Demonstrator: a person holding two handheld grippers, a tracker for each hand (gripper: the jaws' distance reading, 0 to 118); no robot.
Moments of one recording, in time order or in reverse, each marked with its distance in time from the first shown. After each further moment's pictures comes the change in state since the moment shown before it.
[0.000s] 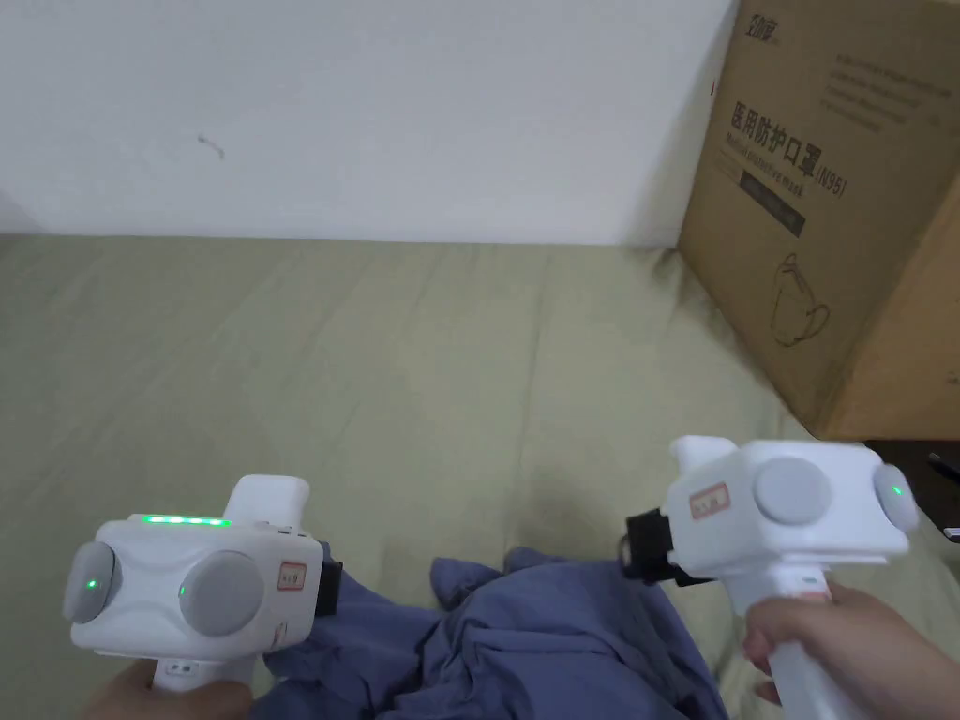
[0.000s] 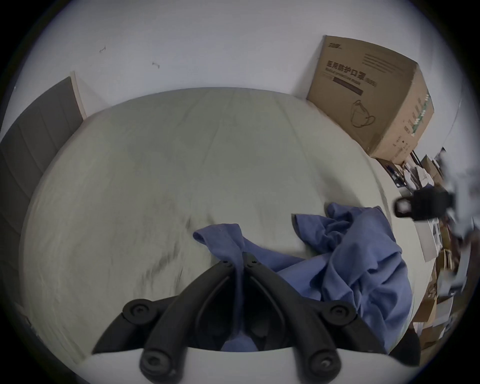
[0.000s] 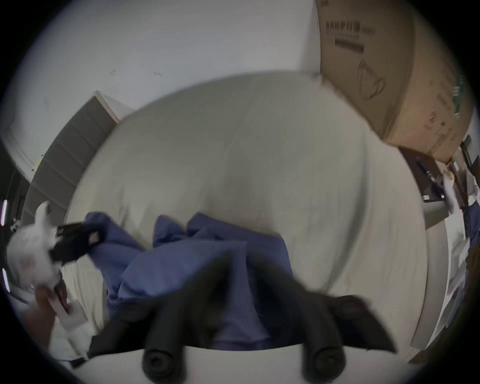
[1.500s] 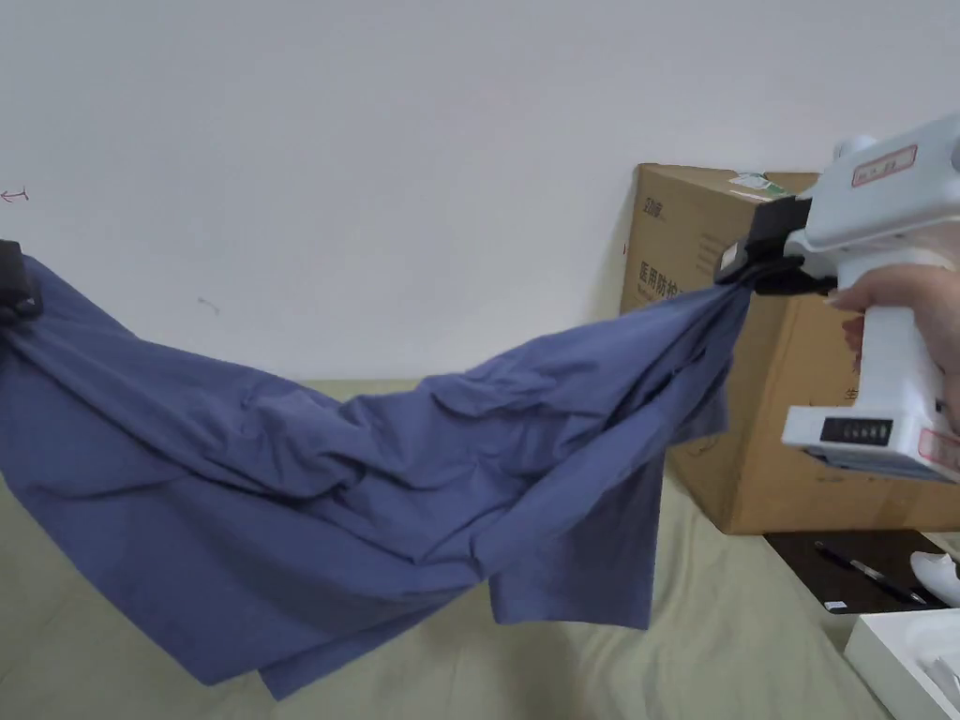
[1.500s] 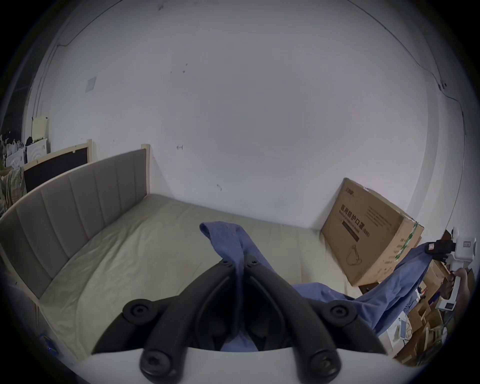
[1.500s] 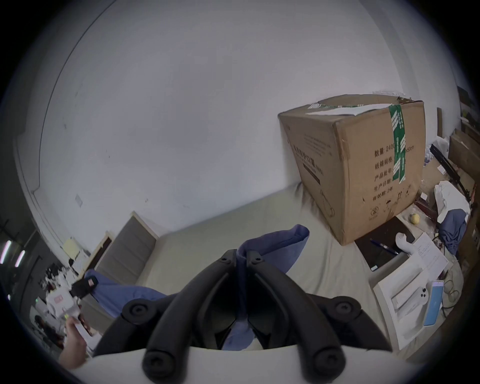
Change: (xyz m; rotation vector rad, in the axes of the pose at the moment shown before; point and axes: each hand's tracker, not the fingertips) left arm -0.092 0.139 0.315 0.584 0.114 0.242; right arm 0.022 0.063 0.364 0.668 0.140 -0.224
